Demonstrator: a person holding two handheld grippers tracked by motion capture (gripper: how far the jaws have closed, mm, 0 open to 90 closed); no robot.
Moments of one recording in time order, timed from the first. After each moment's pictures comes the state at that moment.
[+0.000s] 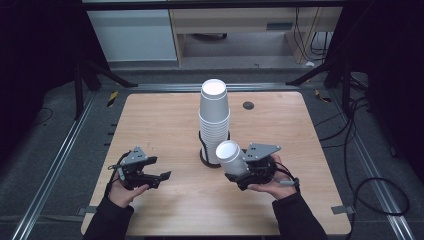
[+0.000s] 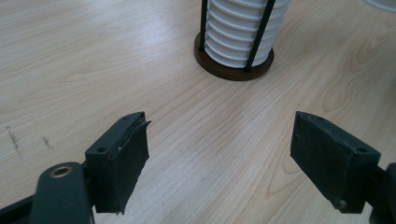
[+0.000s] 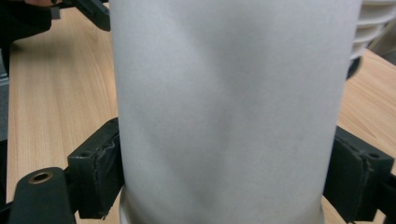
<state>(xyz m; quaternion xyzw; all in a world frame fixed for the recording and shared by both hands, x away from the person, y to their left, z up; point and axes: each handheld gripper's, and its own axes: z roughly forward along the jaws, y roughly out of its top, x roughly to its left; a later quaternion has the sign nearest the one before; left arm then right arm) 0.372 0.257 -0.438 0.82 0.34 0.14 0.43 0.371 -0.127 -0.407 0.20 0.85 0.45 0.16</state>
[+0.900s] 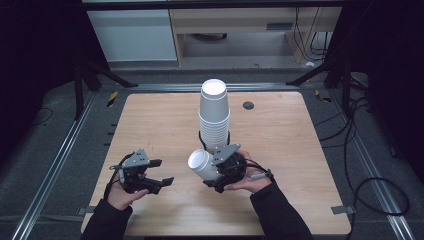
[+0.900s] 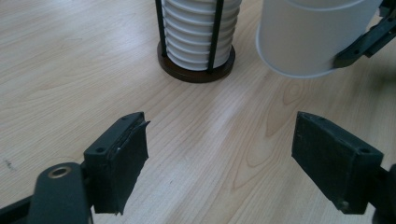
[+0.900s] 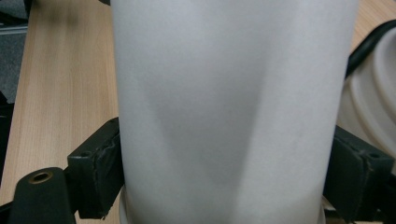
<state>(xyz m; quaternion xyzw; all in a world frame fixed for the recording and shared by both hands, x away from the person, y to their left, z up) 0.362 0.248 -0.426 0.84 0.29 0.11 0.44 0.390 -0.056 -0.423 0.11 0.91 0.40 0.11</state>
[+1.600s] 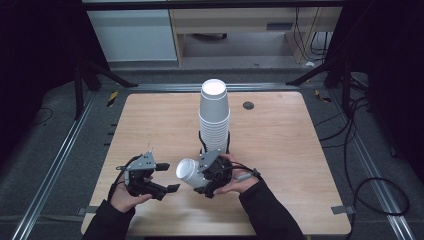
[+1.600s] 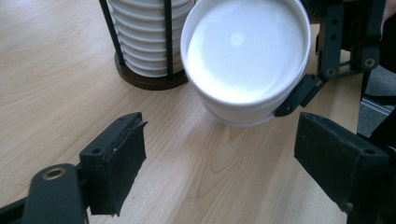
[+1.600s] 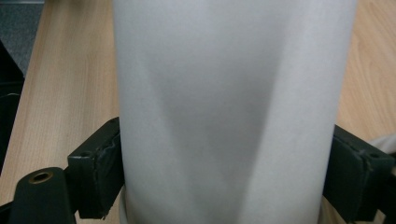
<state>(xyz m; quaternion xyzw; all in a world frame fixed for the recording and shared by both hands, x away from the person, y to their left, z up) 0.355 0.231 -0.421 0.86 0.24 0.07 0.45 0.390 -0.020 -0.441 0.05 0.93 0.37 0.08</state>
